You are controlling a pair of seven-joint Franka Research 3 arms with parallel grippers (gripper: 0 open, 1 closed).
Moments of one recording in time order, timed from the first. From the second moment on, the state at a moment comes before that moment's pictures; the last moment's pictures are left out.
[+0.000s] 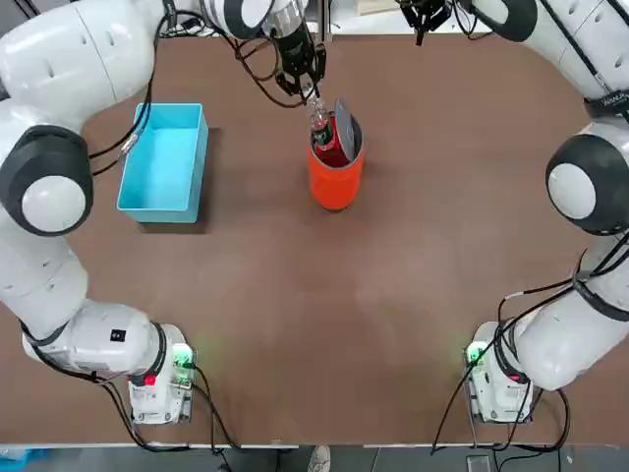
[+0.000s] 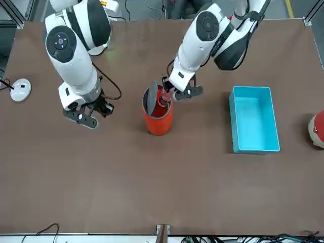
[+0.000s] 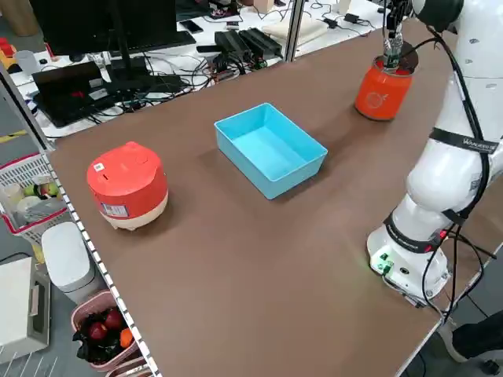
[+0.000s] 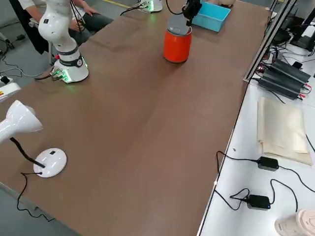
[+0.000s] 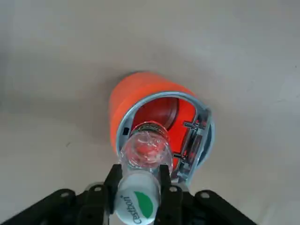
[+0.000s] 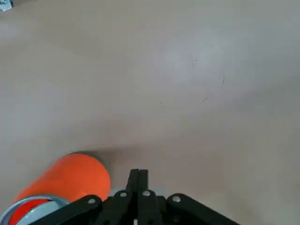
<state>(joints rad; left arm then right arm) -0.11 0.36 -0.73 -1.57 -0.03 1.98 -1.04 0.47 0.32 -0.03 -1.33 -0.04 1.62 0.75</state>
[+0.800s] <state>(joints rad) -0.07 0.36 -0.69 -1.51 0.03 1.97 -1.08 0.47 0.32 -0.03 -1.33 -0.04 1.62 0.75</state>
